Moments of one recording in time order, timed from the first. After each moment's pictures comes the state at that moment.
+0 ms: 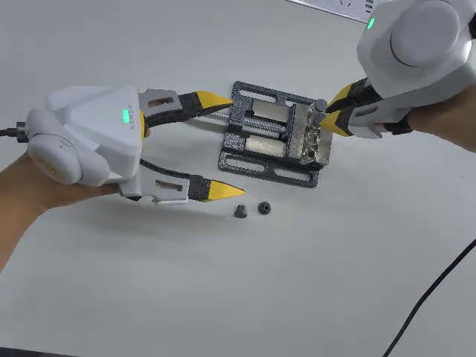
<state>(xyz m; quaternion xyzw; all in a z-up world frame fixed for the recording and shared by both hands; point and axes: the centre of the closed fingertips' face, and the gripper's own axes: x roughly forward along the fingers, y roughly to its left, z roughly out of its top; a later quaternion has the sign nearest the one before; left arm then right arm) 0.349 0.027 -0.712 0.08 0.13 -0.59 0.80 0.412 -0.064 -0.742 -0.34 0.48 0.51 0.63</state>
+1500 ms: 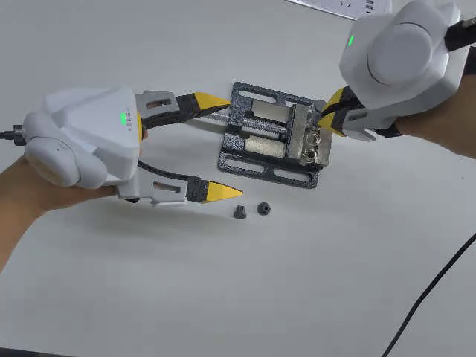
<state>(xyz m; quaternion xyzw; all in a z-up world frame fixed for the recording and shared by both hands) 0.349 0.029 -0.713 0.08 0.13 -0.58 0.80 0.409 -0.062 -0.748 -0.41 0.45 0.52 0.60</state>
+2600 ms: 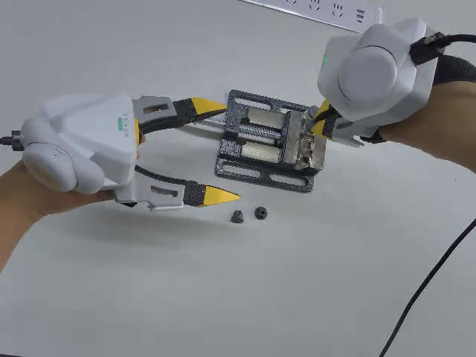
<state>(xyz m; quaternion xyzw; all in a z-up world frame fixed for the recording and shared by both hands) 0.350 0.028 -0.706 0.08 0.12 -0.58 0.80 0.413 -0.064 -0.750 -0.44 0.45 0.52 0.59</state>
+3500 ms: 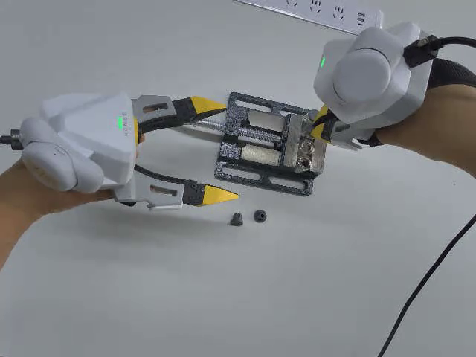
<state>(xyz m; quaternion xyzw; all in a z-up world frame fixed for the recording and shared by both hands) 0.355 0.030 -0.706 0.08 0.12 -0.58 0.80 0.413 -0.065 -0.755 -0.44 0.46 0.51 0.58</state>
